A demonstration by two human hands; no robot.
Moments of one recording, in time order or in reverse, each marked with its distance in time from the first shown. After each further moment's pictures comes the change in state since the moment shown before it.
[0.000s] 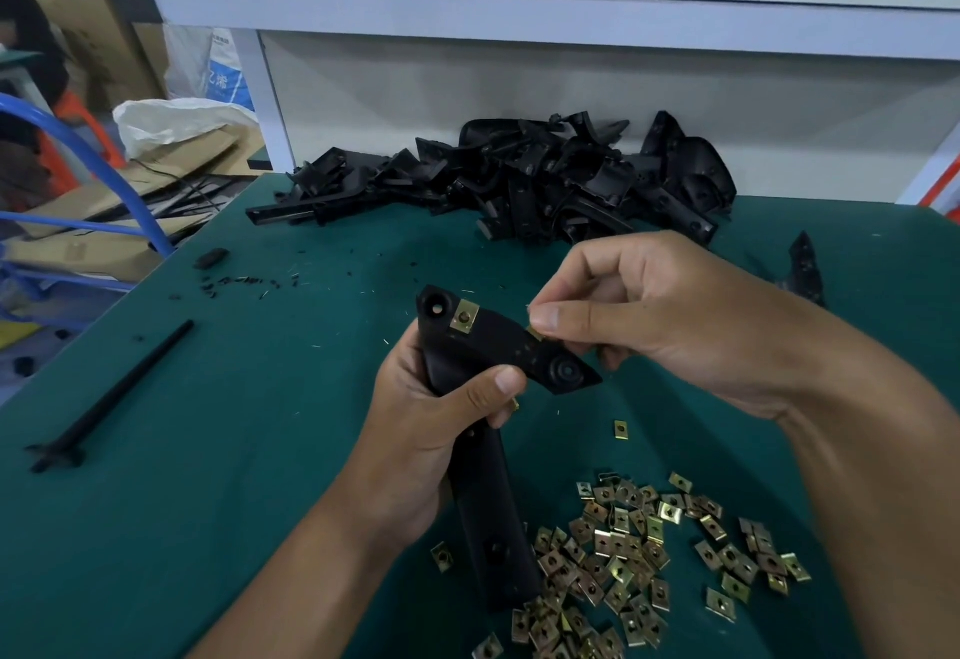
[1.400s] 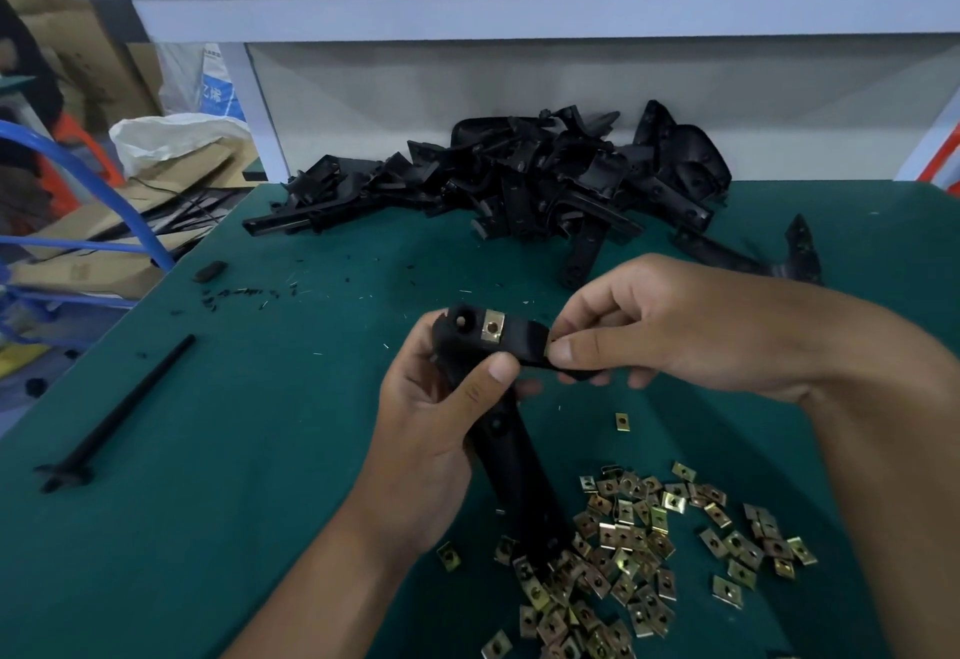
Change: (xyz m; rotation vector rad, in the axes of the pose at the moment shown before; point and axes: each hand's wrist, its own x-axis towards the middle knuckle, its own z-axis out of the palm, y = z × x) left_hand -0.001 -0.009 0.005 -0.039 0.063 -0.016; right_hand -0.005 0.004 -0.009 -0.195 -0.157 0.171
